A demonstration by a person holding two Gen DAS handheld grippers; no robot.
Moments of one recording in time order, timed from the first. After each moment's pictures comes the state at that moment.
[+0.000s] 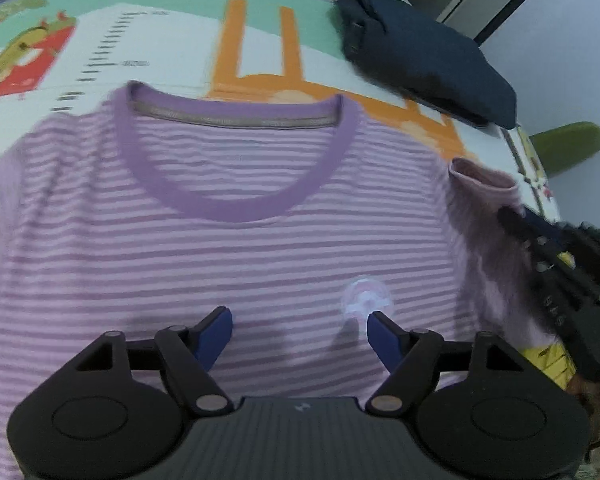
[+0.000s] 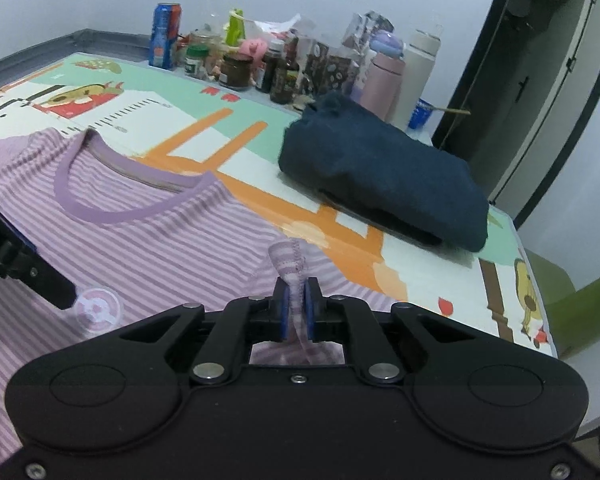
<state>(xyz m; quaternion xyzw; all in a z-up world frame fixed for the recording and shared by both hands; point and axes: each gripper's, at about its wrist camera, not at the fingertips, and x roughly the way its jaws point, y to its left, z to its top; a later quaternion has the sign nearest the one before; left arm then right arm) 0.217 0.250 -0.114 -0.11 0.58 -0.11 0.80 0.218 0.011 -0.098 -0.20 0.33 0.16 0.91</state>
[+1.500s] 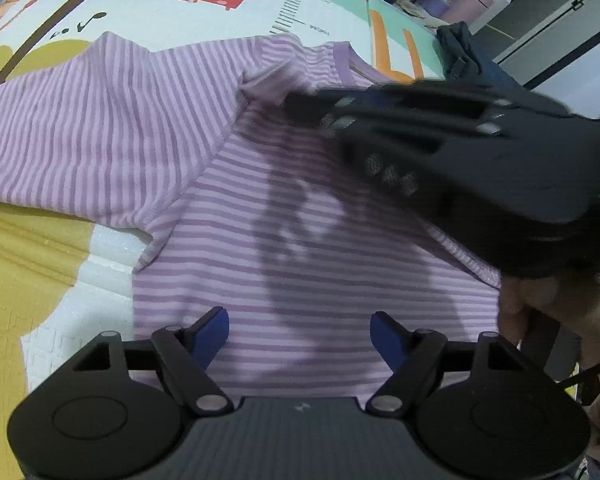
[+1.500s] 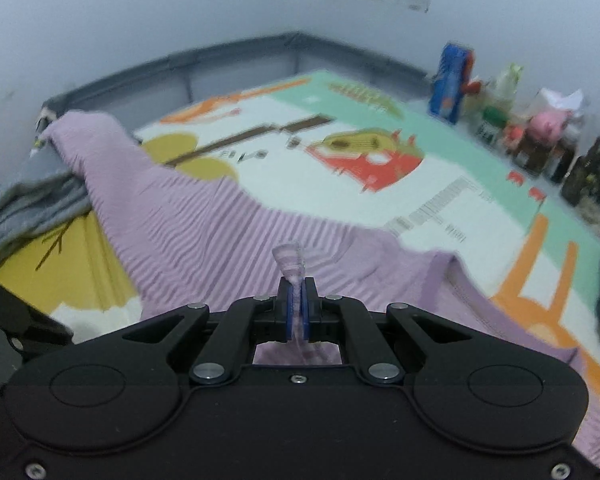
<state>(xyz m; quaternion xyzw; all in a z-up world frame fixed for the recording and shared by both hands) 0.112 0.371 -0.116 -0.20 0.58 -0.05 0.79 0.187 0.287 -0.096 -0.20 0.35 0.45 0.80</state>
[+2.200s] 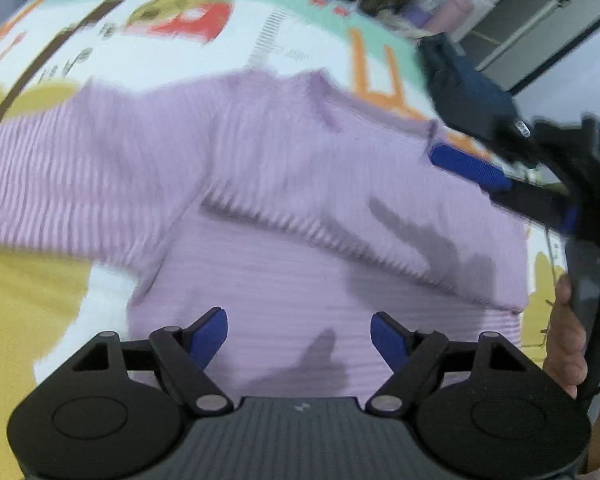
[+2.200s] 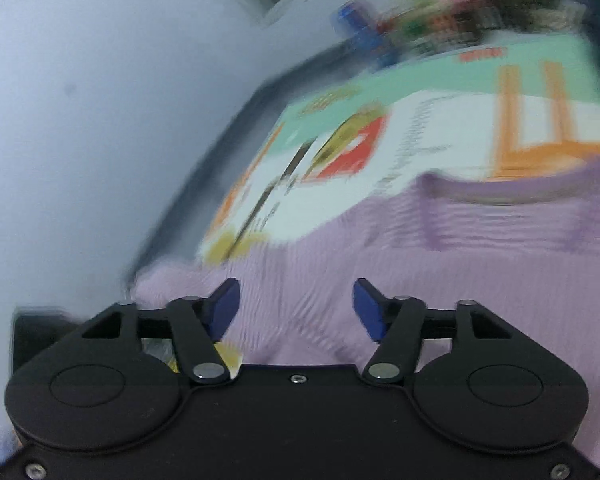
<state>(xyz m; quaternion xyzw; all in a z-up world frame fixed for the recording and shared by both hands) 0.131 0.364 -0.078 -0.18 0.55 -0.06 0.81 0.229 0.132 -0.083 0.21 0.44 0.41 0.77</state>
